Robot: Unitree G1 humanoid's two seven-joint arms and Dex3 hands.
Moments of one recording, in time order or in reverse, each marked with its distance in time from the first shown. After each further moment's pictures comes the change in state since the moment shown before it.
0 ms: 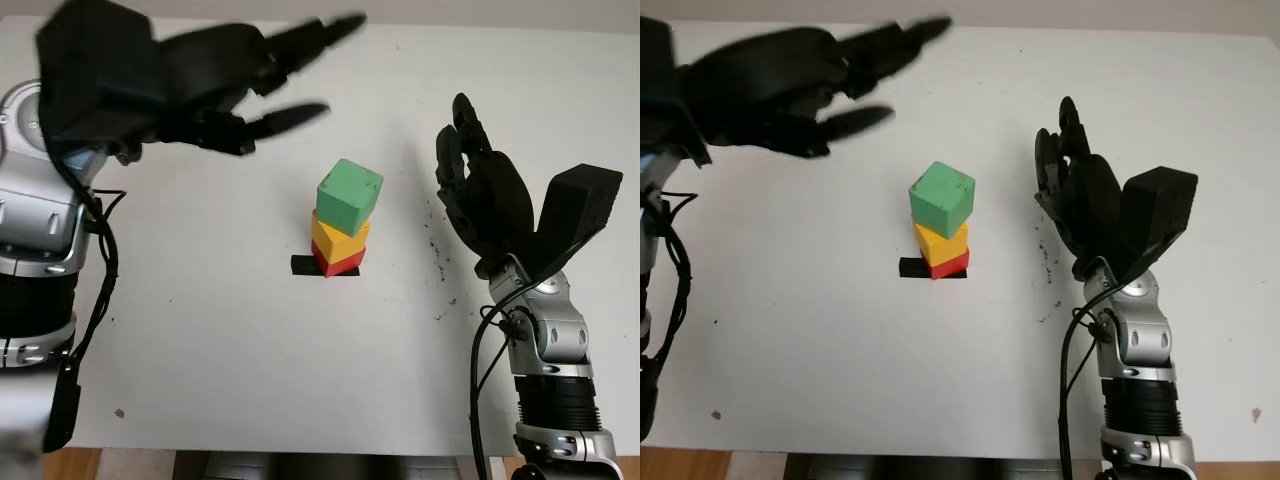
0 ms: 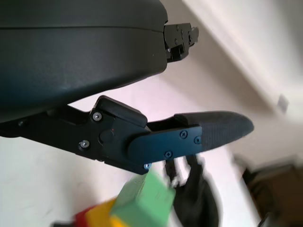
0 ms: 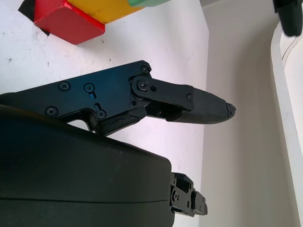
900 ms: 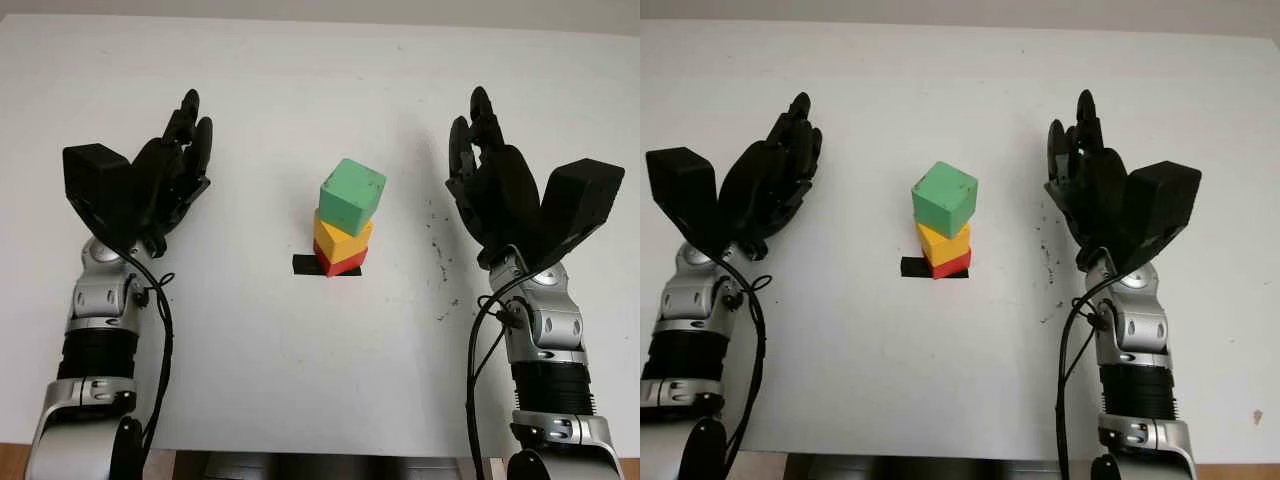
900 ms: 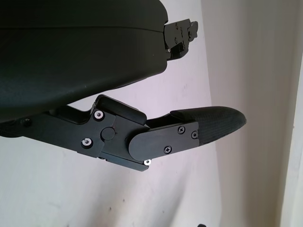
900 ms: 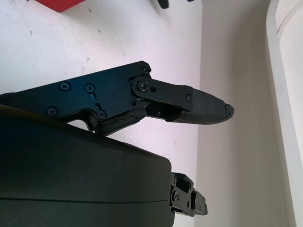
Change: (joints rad) left arm 0.236 -0.271 0.095 0.544 -0.083 -0.340 0.338; right arm -0.053 0.009 -0.036 0.120 -0.021 -0.097 -0.067
